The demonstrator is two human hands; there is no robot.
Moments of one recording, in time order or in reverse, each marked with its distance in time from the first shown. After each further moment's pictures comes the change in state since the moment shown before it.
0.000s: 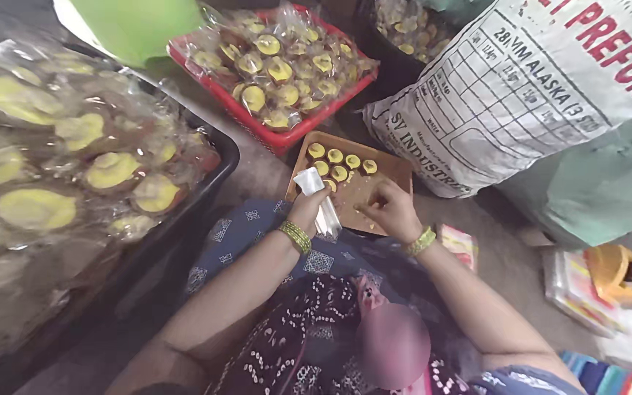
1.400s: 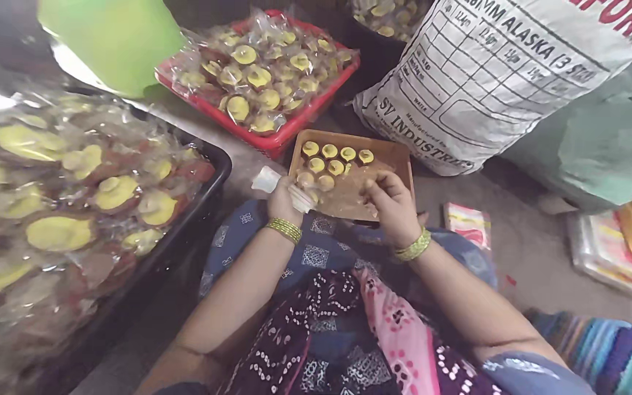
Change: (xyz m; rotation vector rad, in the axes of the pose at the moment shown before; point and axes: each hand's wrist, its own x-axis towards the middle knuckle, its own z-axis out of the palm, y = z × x) left_hand 0.007 0.008 -0.010 -0.194 0.302 0.190; right_hand -0.034 -0.032 0.006 0.869 0.261 0.110
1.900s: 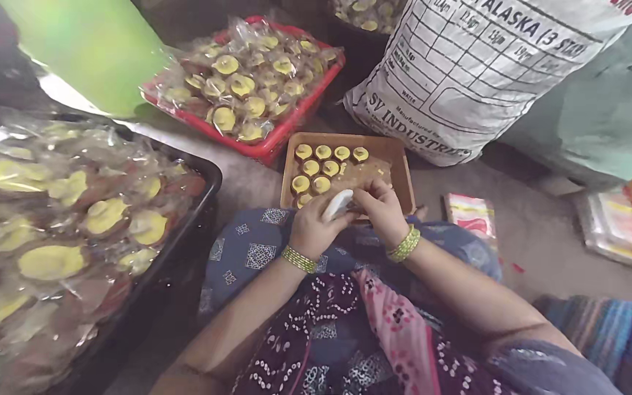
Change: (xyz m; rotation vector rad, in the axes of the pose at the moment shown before) left_hand -0.055 -0.031 -0.006 1.044 -0.544 0.911; right_hand -0.003 0.010 0.004 0.038 0.119 0.294
